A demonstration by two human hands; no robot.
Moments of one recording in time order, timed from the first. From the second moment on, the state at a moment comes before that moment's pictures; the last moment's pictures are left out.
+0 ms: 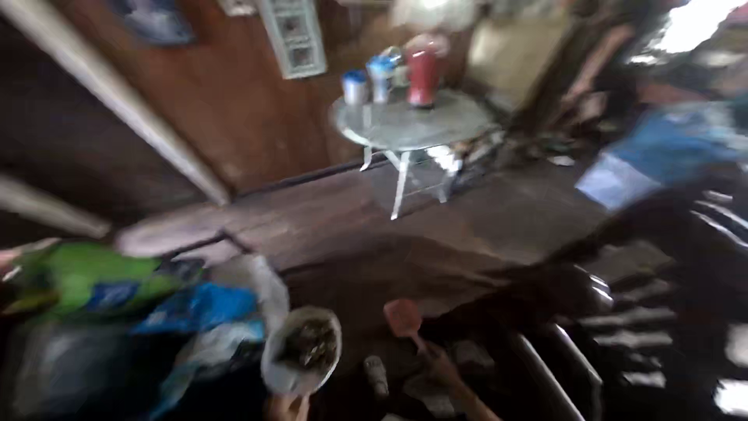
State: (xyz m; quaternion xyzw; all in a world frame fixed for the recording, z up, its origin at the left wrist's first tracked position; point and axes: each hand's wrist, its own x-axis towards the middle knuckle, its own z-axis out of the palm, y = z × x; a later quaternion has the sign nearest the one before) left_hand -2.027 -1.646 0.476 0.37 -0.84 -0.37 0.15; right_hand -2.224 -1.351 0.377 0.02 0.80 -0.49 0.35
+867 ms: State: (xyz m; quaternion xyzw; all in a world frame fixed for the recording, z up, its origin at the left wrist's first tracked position) left_hand -2.490 -2.140 0.407 0.48 -0.71 -0.41 0.31; right_hand -2.781 -1.789 0.377 -0.09 0.84 -0.41 0.33
